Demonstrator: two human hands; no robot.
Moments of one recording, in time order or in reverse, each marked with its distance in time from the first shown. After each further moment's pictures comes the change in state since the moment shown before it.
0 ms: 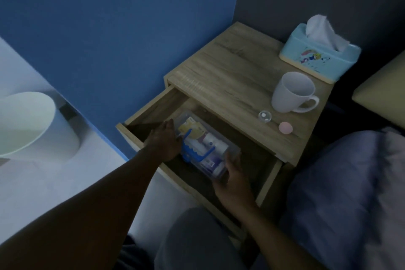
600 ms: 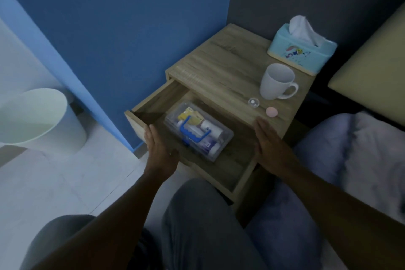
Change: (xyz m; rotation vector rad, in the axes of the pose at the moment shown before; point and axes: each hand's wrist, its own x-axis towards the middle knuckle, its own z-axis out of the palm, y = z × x) left_hand -0.112 0.003 0.038 -0.294 0.365 0.062; right_hand 0.008 0.049 -0.115 -0.775 0.152 -0.407
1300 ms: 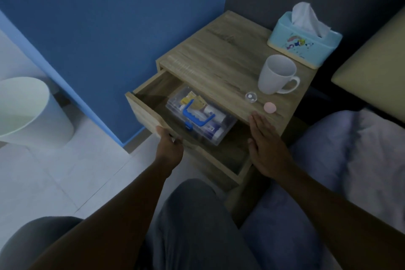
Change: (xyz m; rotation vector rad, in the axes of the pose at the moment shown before) left_hand 0.026 0.000 0.055 -0.370 -0.145 -0.382; right_hand 0.008 0.012 0.018 0.078 0.064 -0.038
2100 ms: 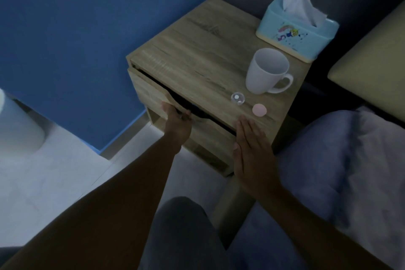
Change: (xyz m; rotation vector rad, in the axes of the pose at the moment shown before) left_hand 0.079 0.055 0.080 -0.176 -0.065 0.047; right_hand 0.000 -0.010 0.015 0.004 0.141 0.101
